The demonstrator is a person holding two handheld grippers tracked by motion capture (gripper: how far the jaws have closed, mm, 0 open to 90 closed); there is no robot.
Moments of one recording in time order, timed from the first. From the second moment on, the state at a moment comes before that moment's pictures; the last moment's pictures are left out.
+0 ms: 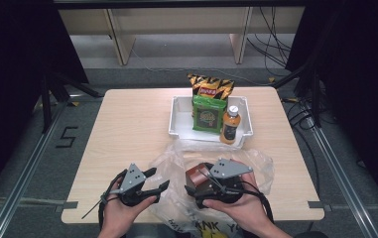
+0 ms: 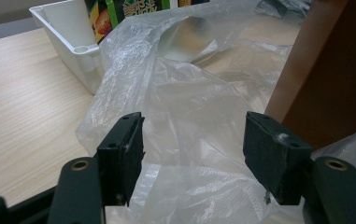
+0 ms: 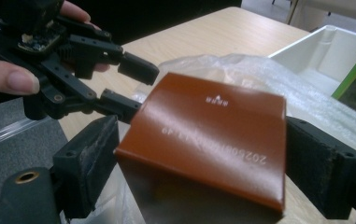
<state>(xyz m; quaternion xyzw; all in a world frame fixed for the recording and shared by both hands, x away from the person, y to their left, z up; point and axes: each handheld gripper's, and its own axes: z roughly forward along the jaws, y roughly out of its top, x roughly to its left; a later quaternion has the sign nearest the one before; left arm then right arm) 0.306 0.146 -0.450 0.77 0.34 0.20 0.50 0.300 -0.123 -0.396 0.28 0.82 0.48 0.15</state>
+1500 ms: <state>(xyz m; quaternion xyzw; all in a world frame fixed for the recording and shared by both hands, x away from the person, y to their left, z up) 0.307 0.146 -0.452 0.77 0.34 0.20 0.50 0.300 -0.118 -0.410 0.31 0.81 0.47 0.17</state>
